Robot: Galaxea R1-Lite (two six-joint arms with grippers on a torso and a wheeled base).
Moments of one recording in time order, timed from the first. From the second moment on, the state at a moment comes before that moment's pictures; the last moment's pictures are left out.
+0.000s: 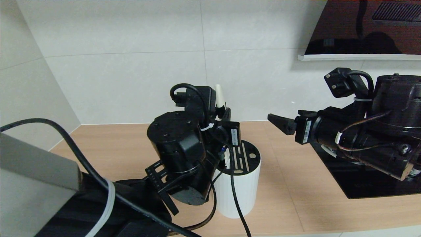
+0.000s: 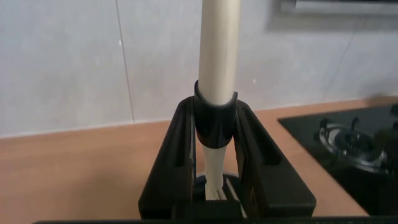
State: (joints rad) left arm -0.87 1.94 -0.88 -1.22 0.61 -0.01; right arm 0.63 1.56 -0.83 -0.64 -0.15 0.13
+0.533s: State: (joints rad) left arm -0.88 2.06 -0.82 -1.29 0.61 -0.02; right arm 0.63 1.56 -0.83 -0.65 -0.15 0.13
